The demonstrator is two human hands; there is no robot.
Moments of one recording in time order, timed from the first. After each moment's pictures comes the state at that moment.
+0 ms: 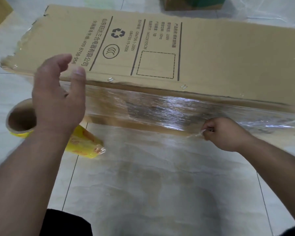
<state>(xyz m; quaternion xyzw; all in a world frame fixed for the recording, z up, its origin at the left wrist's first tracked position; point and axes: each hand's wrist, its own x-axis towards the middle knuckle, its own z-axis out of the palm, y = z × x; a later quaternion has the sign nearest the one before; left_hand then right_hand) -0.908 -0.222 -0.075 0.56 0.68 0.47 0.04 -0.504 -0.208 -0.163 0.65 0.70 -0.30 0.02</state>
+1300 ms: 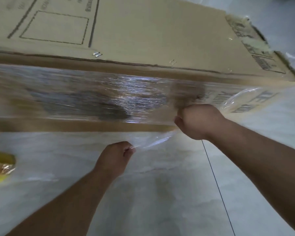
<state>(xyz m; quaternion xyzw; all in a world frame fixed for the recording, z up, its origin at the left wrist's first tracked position) -0.672 -0.260 -0.356 0.70 0.58 0.18 0.37 -0.416 -0.225 -0.182 0.64 0.74 -0.01 0.22</state>
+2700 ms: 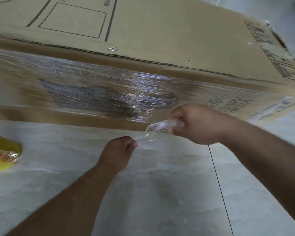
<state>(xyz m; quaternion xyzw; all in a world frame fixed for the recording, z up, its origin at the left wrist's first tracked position) -0.673 -0.250 -0.364 0.66 0.62 0.20 0.37 -0.444 -0.220 -0.157 0.60 0.75 -0.26 0.09</state>
